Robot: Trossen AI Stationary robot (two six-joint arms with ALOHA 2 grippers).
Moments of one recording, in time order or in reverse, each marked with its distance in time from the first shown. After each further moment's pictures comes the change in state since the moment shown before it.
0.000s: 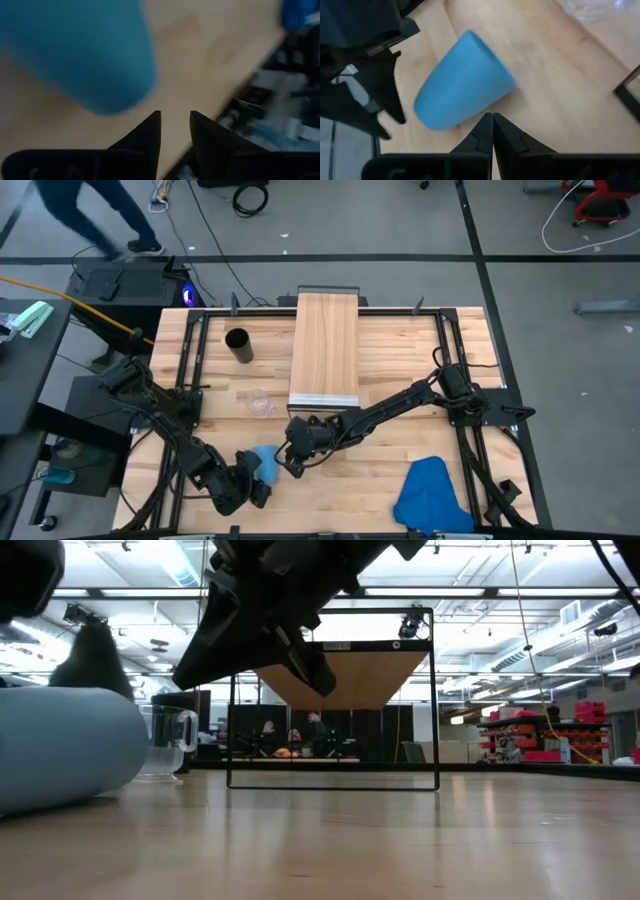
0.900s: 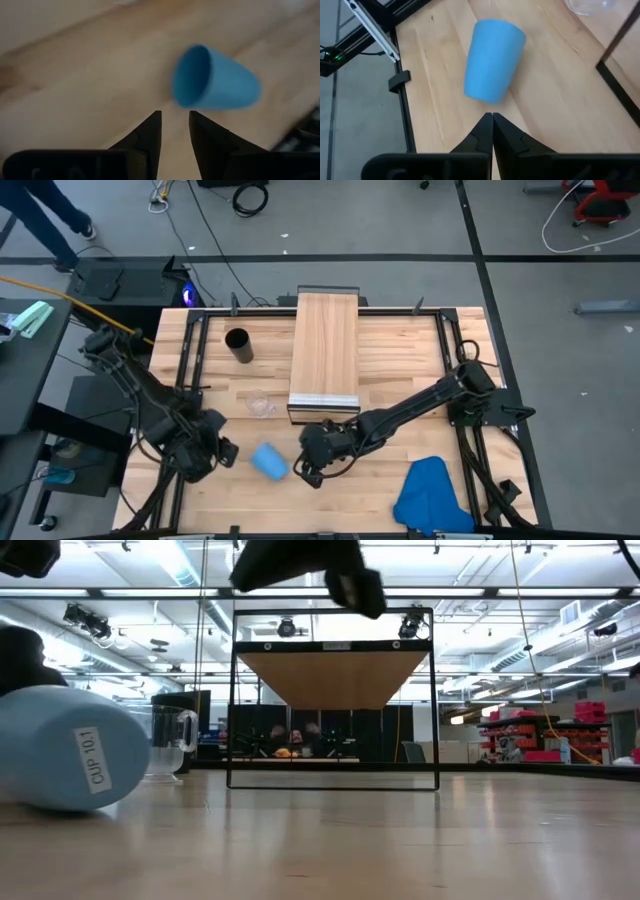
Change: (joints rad) left arm -0.025 -0.442 0.000 -0.815 -0.044 -0.078; right arm 0.083 -0.166 -0.001 -0.217 0.031 0.006
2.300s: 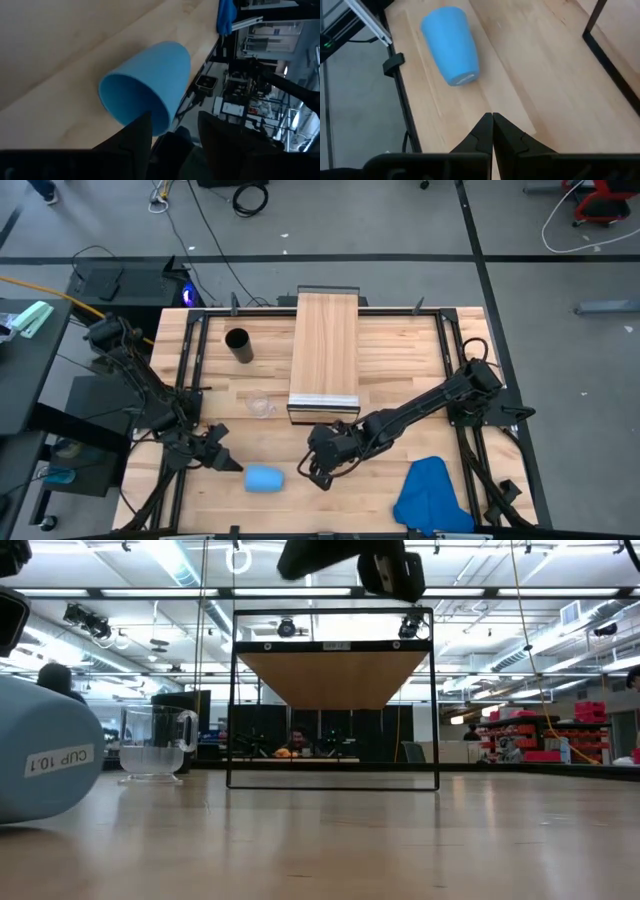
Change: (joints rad) left arm -0.110 -0.190 -0.573 1.086 -0.089 0.043; right arm 0.030 -0.043 0.001 -0.137 -0.011 0.078
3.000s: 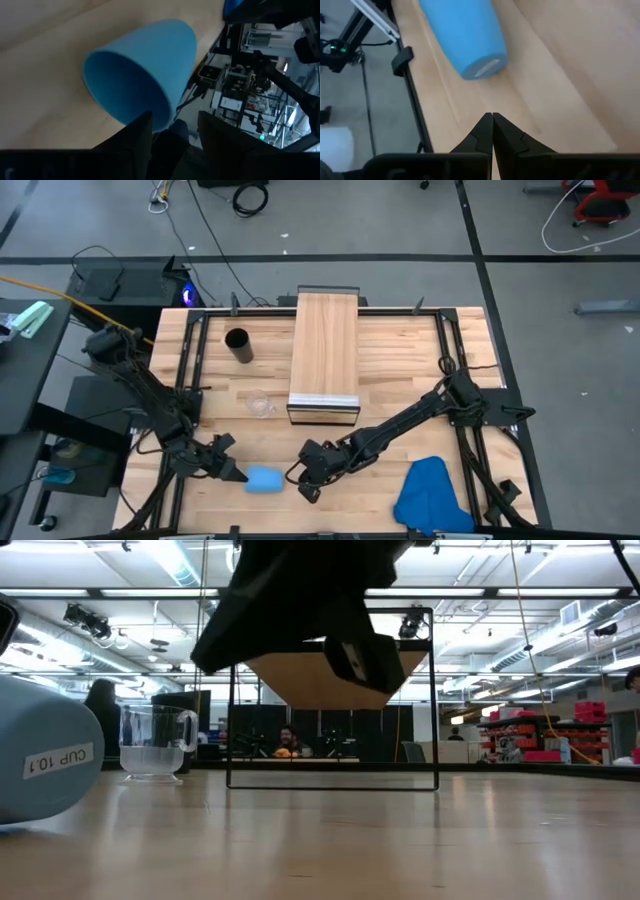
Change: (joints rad) left arm 0.020 0.212 0.035 0.194 0.061 -0.025; right arm 0.013 0.171 -0.071 0.341 -0.089 0.130
